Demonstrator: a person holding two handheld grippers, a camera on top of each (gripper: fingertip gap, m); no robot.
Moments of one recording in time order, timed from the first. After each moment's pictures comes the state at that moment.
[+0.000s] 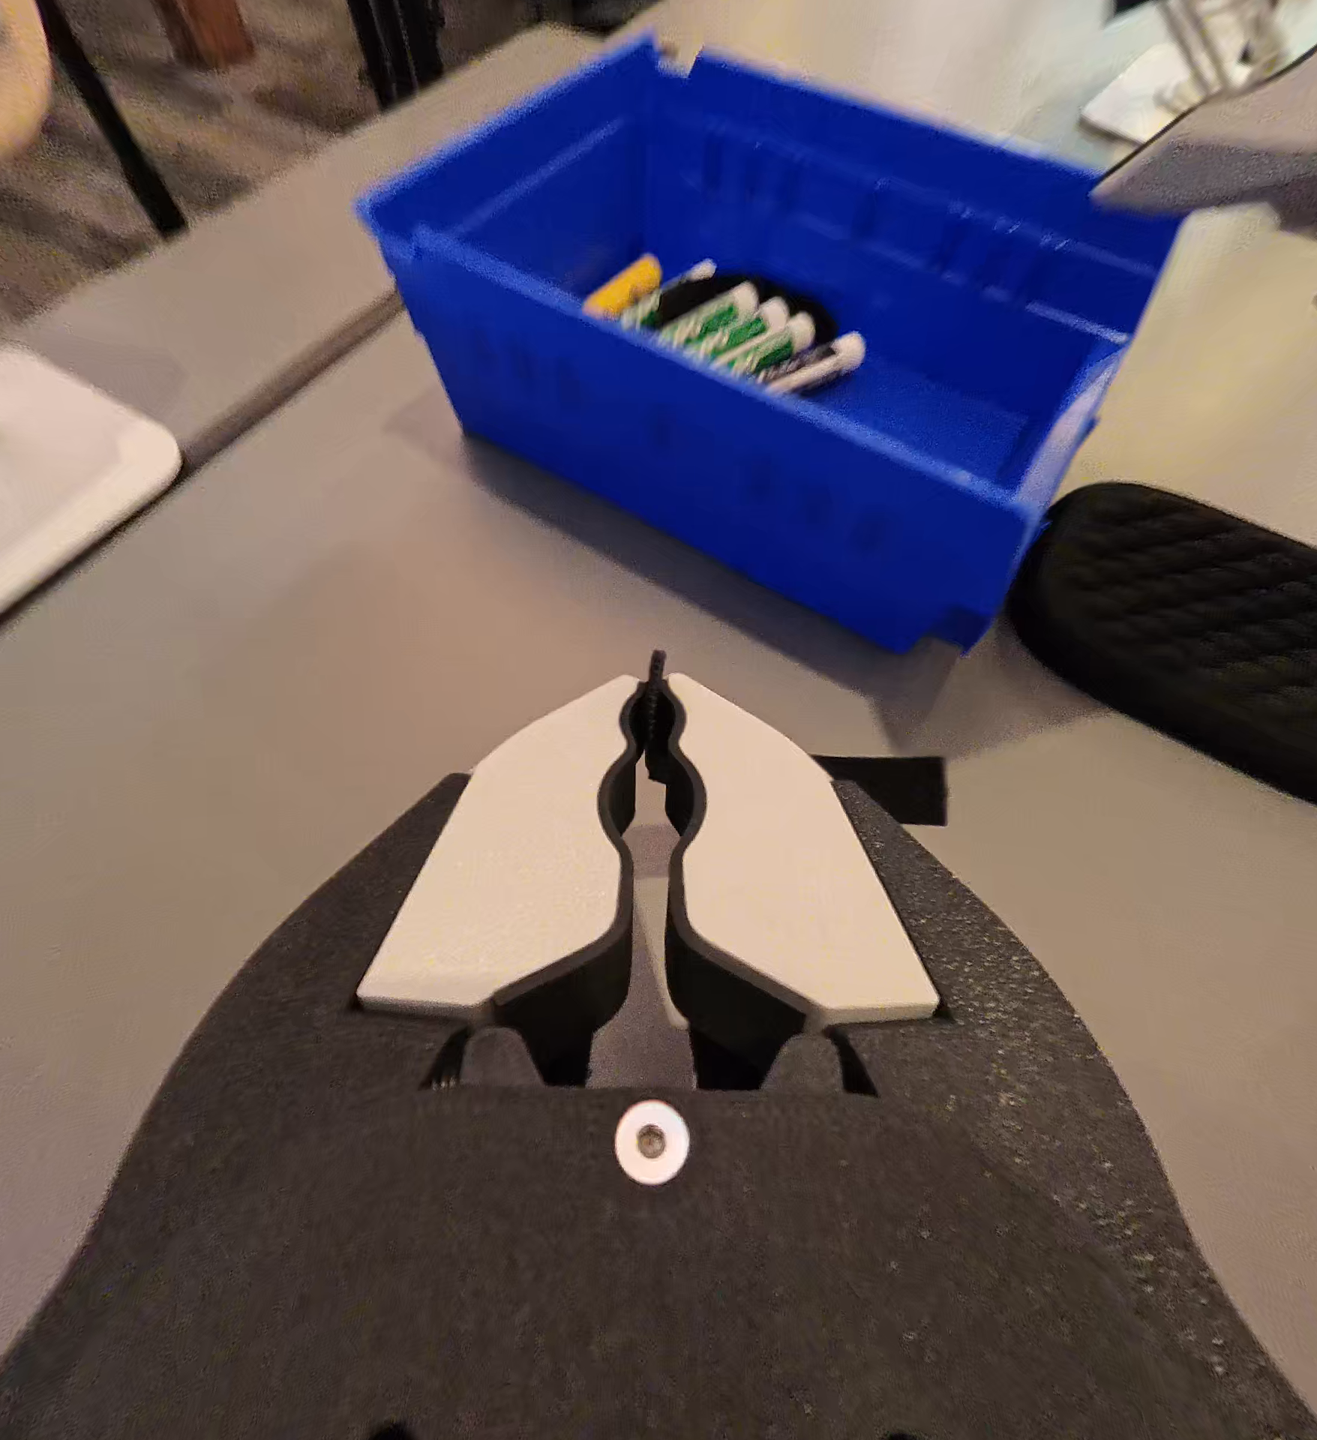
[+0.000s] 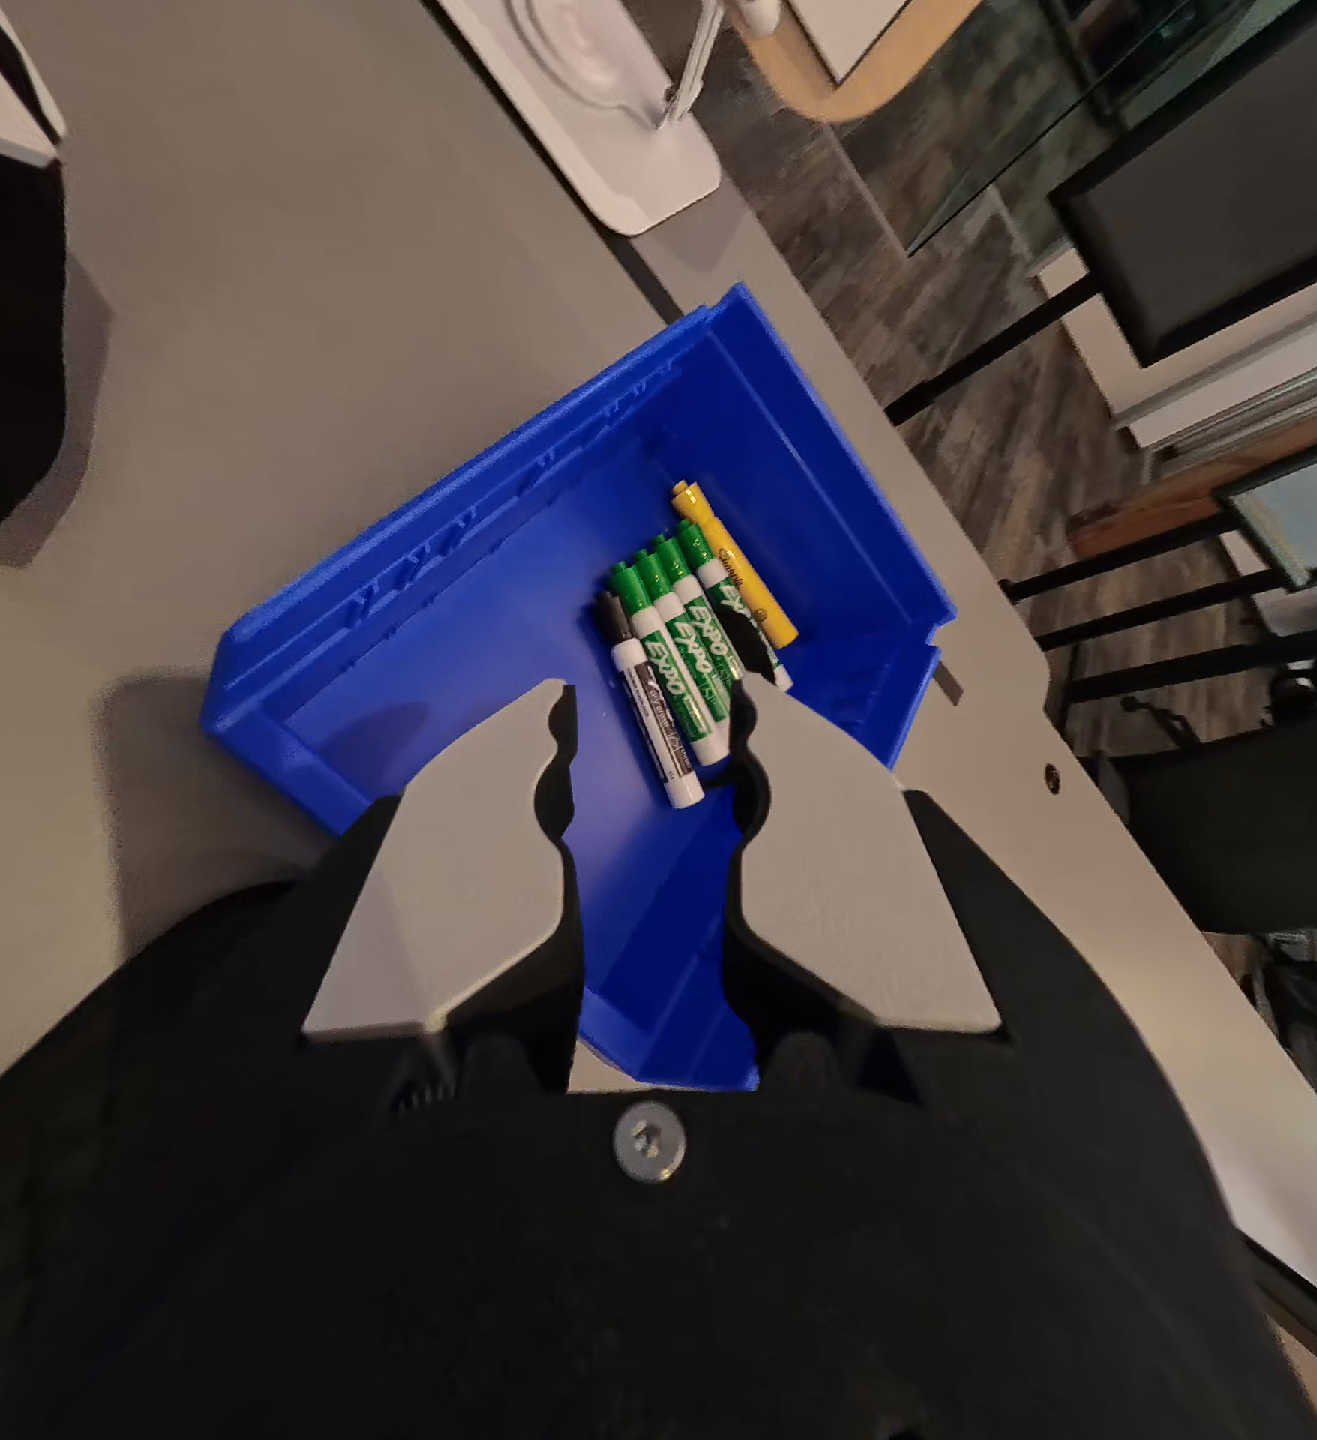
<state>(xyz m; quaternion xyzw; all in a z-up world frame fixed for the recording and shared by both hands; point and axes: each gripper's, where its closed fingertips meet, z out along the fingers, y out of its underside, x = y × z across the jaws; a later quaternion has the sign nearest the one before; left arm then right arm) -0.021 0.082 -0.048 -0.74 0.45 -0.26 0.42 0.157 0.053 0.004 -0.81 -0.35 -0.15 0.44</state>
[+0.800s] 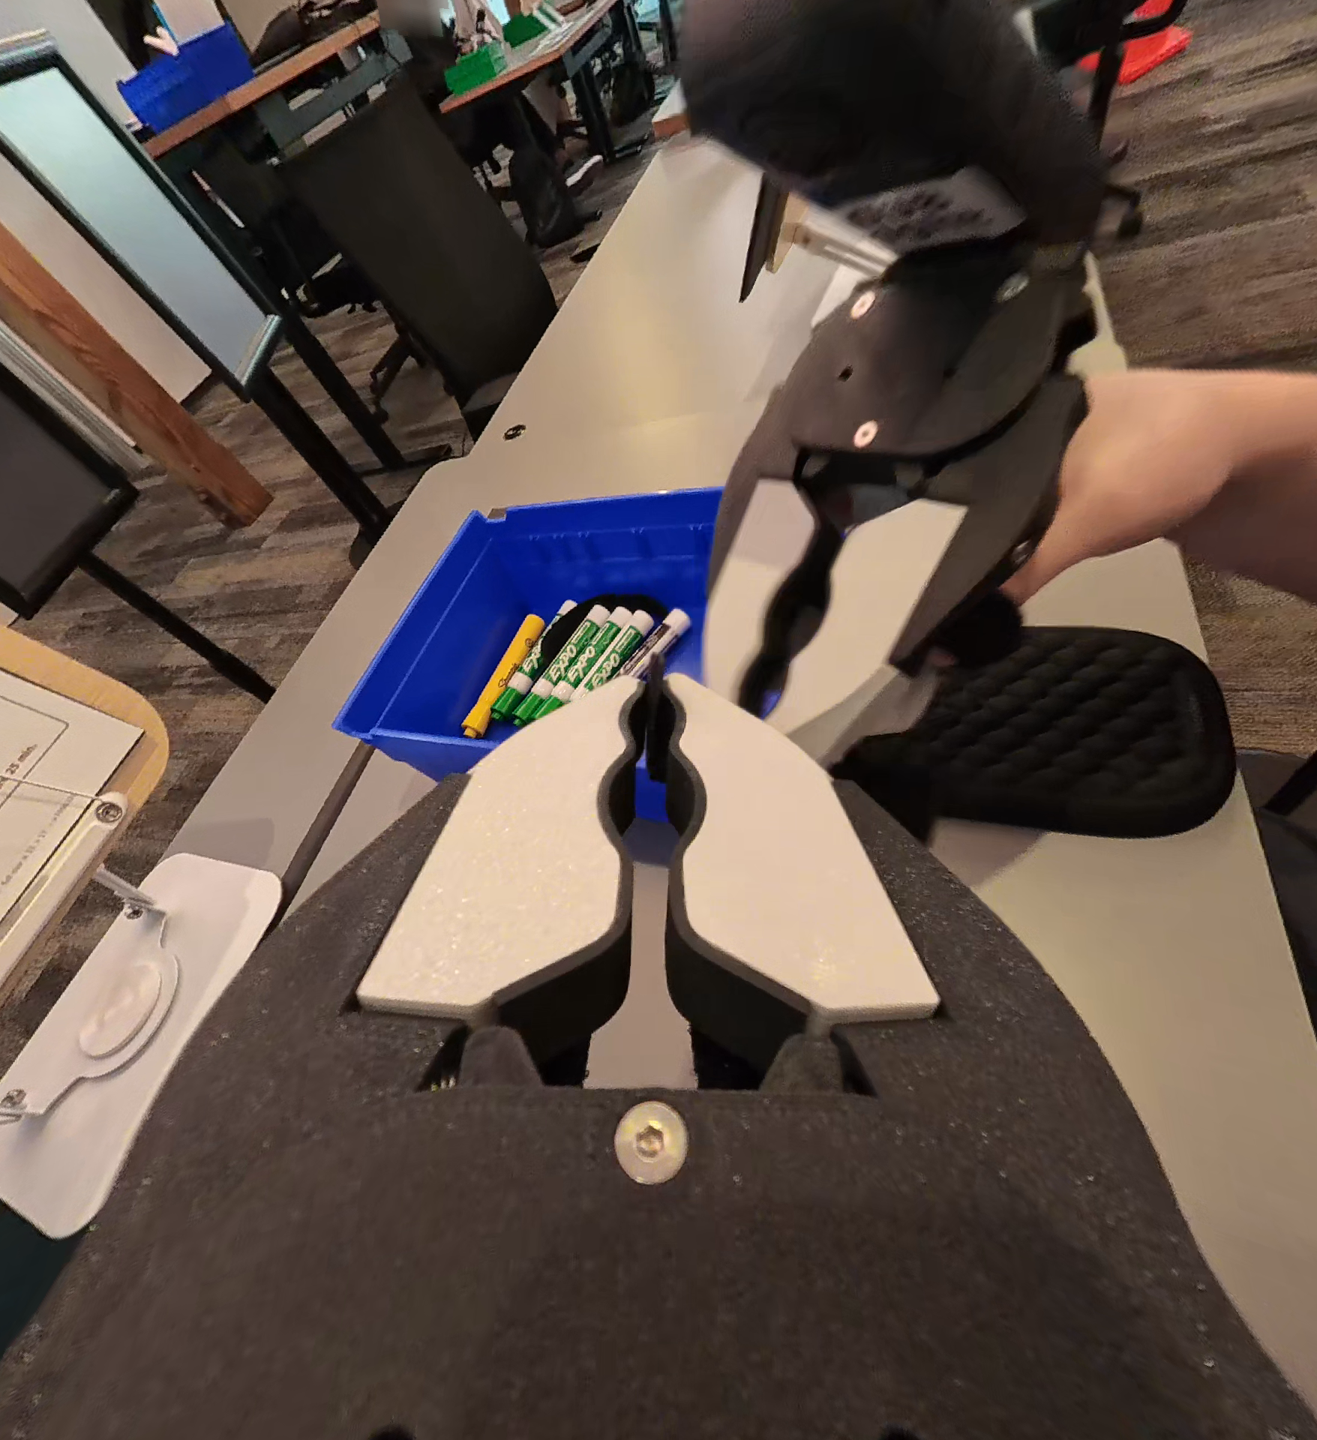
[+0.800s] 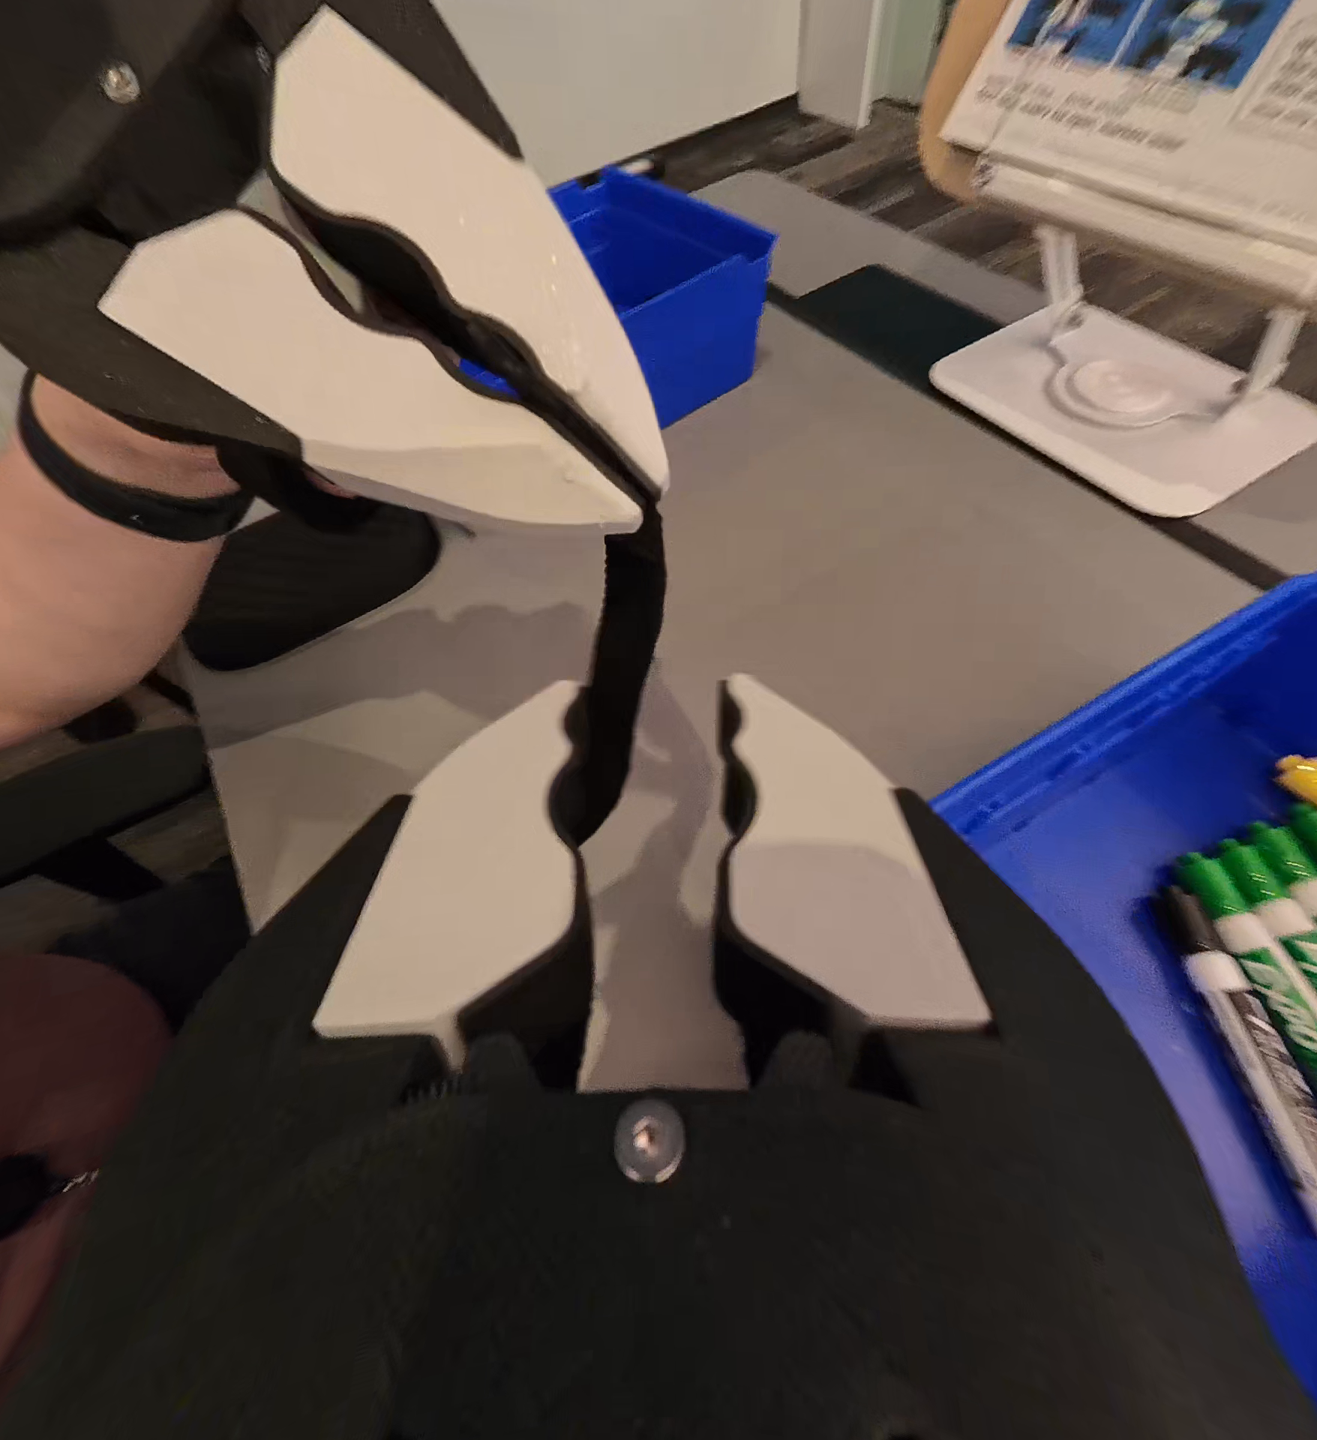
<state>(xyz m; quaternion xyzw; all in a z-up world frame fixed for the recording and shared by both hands) 0.040 0.002 0.075 -0.57 0.59 -0.25 0.52 0.030 0.000 0.024 -0.76 -0.37 0.30 0.45</state>
